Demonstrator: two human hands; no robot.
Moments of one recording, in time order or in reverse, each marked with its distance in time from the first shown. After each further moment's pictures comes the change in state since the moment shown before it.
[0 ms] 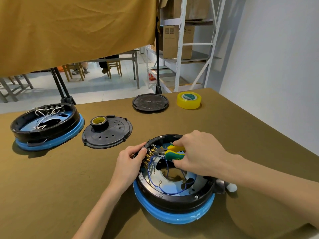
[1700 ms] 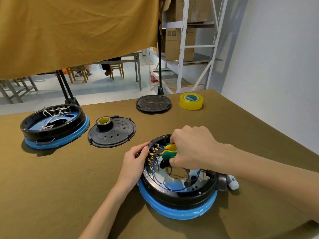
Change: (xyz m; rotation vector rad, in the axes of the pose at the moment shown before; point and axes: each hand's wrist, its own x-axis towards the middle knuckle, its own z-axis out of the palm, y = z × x) left_hand -0.006 -0.002 0.002 -0.114 0.003 0.003; right_hand 0.009 -0.041 -0.032 -0.153 -0.105 -0.008
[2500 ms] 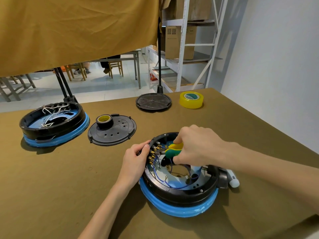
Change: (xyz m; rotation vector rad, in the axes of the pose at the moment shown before) left_hand 0.000 0.001 0.000 0.090 0.022 0.020; right_hand -0.006 0.007 0.006 0.078 -0.022 0.036
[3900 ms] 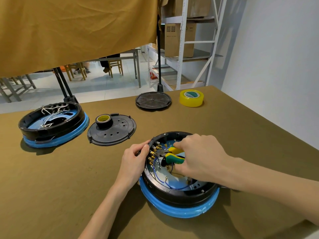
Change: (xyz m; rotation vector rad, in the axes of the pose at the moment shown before) left_hand -0.001 -0.001 -0.004 0.004 -0.013 0.008; right_hand -0.011 0.008 0.027 0.038 0.119 -0.033
